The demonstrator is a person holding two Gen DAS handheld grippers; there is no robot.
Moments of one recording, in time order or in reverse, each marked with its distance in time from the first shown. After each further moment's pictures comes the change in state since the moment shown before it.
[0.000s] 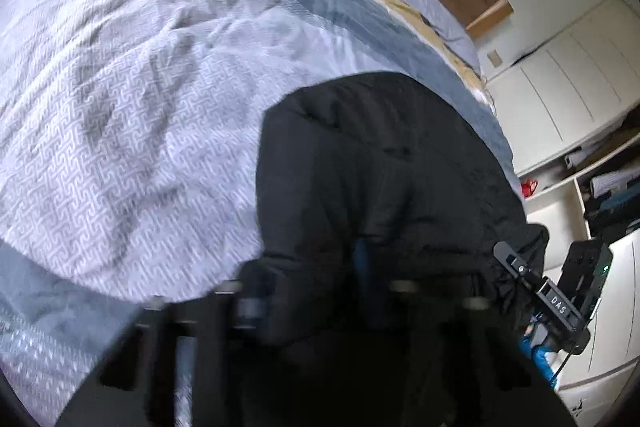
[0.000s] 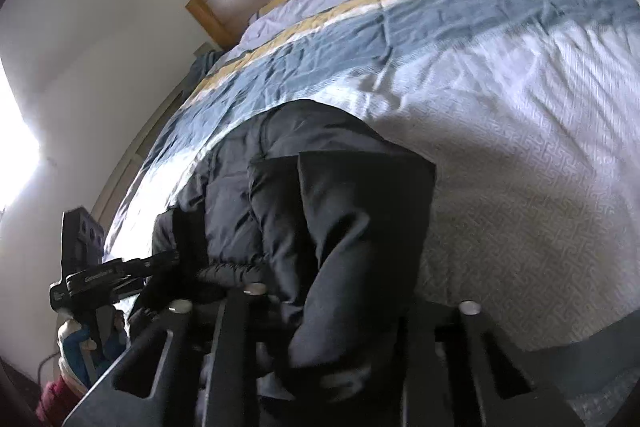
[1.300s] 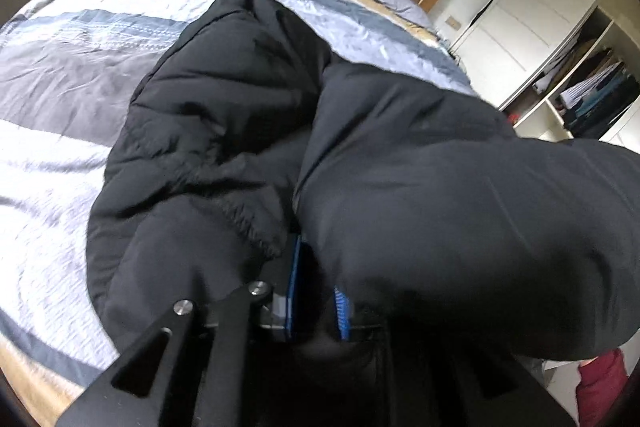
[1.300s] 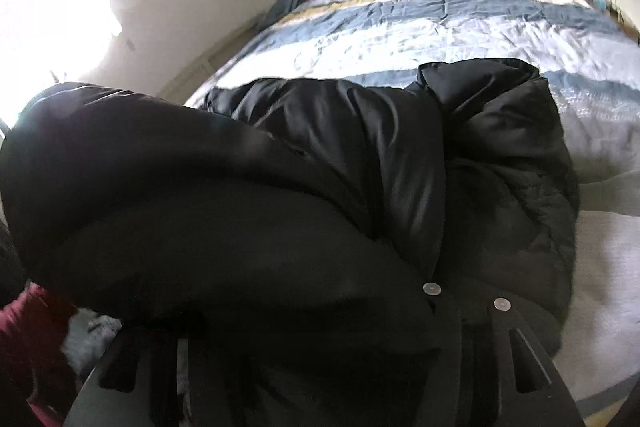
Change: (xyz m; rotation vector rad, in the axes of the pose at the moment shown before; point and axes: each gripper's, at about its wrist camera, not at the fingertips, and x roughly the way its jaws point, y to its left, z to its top) left arm -0.250 0.018 -0.347 0.168 -0.067 0.048; right arm -0.255 0.090 -0.278 -0.246 0.110 0.044
